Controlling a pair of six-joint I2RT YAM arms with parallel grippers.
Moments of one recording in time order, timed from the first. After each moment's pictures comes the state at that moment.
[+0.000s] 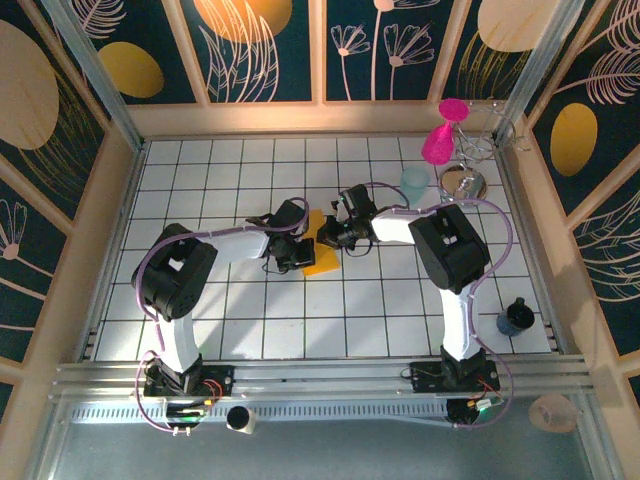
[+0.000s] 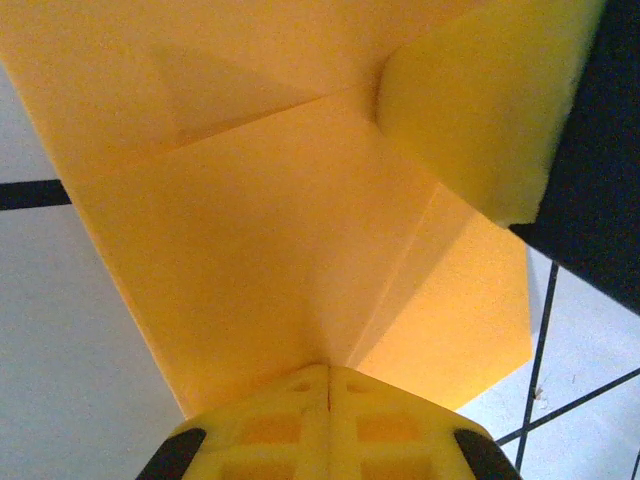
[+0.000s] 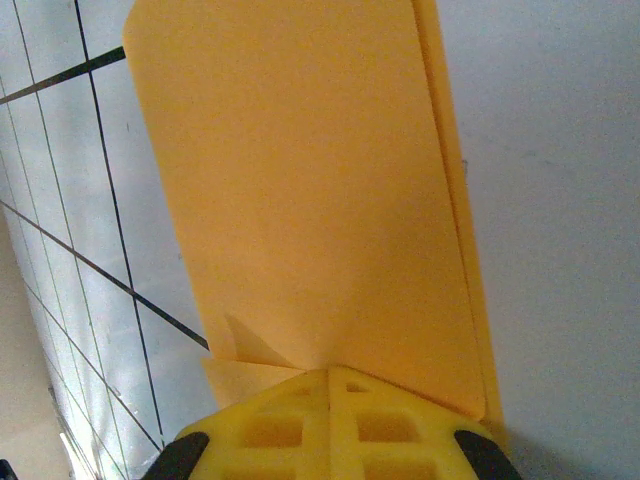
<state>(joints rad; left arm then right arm) -0.63 1.87 1.07 -0.35 0.29 -0.73 0.56 2.06 1.18 -0.08 -0.54 0.76</state>
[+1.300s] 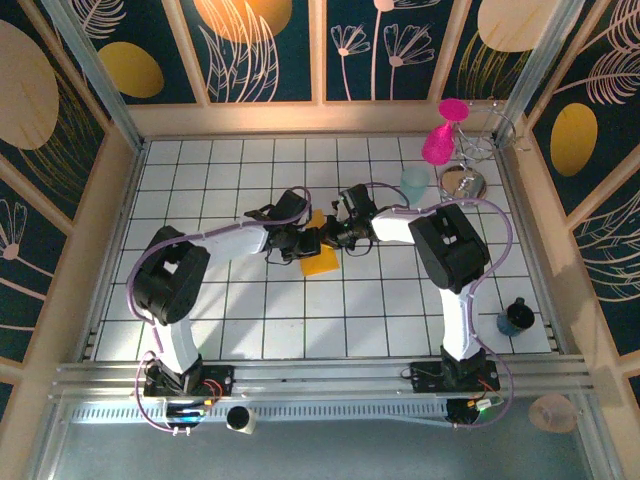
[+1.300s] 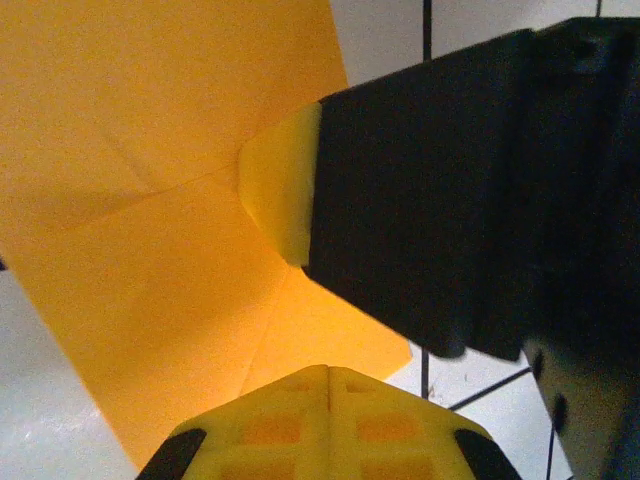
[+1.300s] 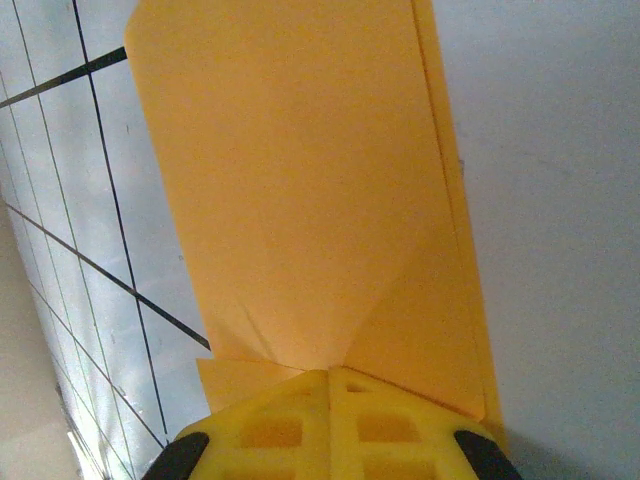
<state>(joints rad) -0.64 1.85 1.14 -0.35 0.31 -0.74 0.56 2.06 1.19 -0.08 -0.55 0.77</state>
